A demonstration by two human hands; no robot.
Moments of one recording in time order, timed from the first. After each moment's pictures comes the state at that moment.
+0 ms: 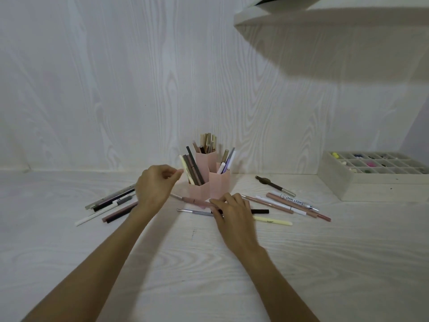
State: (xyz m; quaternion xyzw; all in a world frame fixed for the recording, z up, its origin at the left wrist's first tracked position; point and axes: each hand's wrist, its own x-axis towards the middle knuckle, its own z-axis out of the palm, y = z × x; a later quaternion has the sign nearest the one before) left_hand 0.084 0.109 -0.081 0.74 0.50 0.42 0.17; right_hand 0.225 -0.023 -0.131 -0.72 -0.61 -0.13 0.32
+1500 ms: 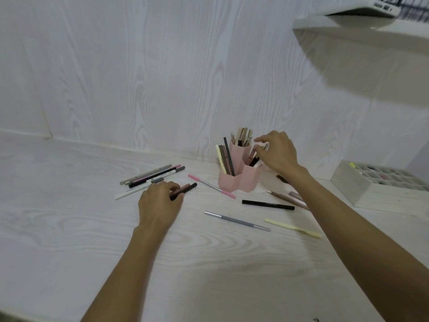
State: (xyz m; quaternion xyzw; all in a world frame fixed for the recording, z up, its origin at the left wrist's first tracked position) left_hand -0.006 0.101 -0.142 0.76 0.53 0.35 0.13; right_hand 0.256 0.040 -0.015 -0.76 -0.56 -0.17 0.28
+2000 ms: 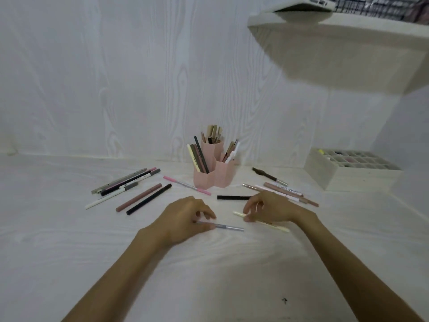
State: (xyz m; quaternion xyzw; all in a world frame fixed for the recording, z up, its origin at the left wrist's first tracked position) left_hand 0.045 0.045 -0.119 0.94 0.22 0.16 0.19; right_hand 0.276 -0.073 -0.081 -0.77 -0.60 0.20 0.13
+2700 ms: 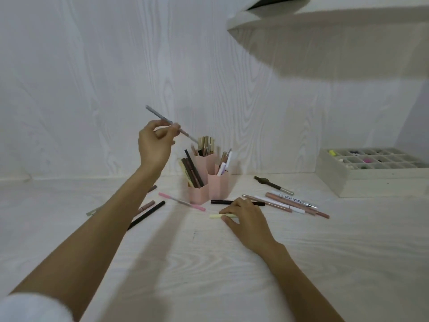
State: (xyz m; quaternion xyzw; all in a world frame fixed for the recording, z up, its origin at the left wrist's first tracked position) left_hand 0.102 0.104 0.009 0.63 0.32 0.59 0.39; right_hand 0.261 -0.036 -0.139 -0.72 -0.63 -0.02 0.30
